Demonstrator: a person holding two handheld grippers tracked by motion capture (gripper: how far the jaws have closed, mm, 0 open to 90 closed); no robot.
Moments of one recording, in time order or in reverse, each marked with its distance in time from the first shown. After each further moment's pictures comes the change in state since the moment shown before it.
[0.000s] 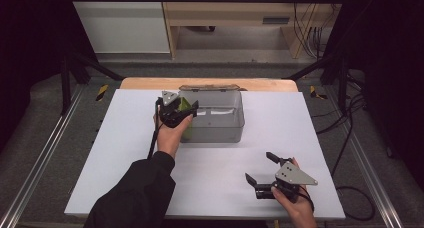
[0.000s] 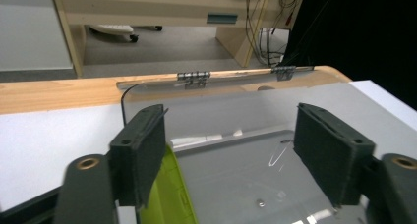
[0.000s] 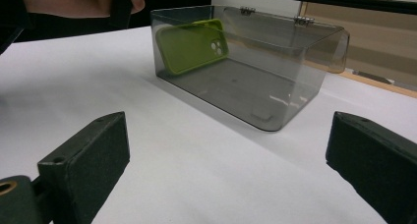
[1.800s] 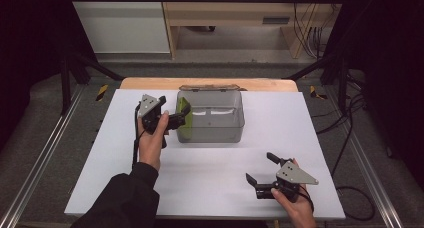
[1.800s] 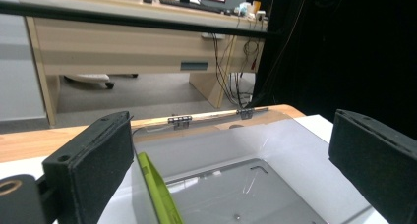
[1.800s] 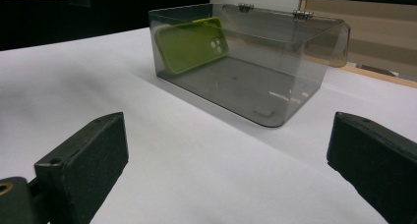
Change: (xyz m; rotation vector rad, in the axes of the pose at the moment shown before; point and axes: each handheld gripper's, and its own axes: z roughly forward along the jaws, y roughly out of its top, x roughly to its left) left arm 0.014 0.005 -0.070 -0.197 -0.116 0.032; right arm -0.001 -0.002 0.000 0.003 0.003 0.035
